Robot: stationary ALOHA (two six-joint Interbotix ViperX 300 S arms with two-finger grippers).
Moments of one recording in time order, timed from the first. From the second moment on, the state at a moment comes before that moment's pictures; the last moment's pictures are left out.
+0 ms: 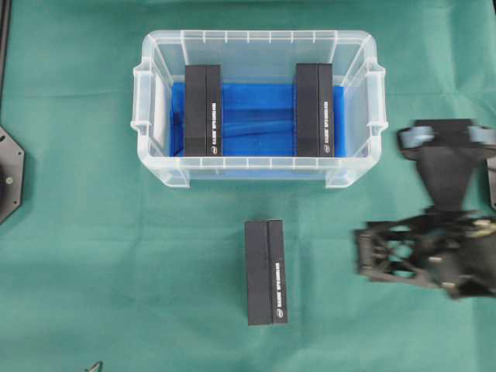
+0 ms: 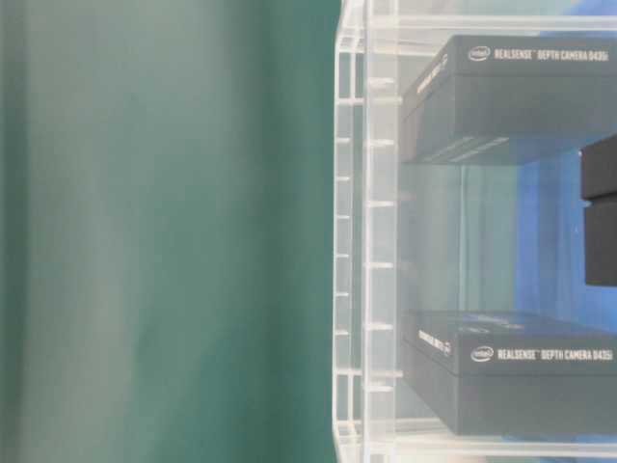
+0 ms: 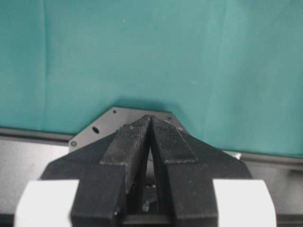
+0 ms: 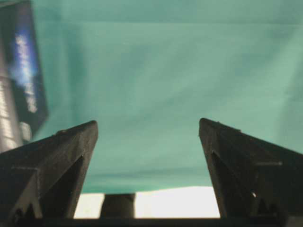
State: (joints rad) left arm -0.03 -0.81 0.43 0.04 1.59 -0.16; right arm 0.44 -0.15 0.19 -0.11 1.51 2.16
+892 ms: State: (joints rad) left arm -0.03 -0.81 0.43 0.04 1.59 -0.16; right arm 0.35 -0.35 0.38 -0.12 1.51 2.02
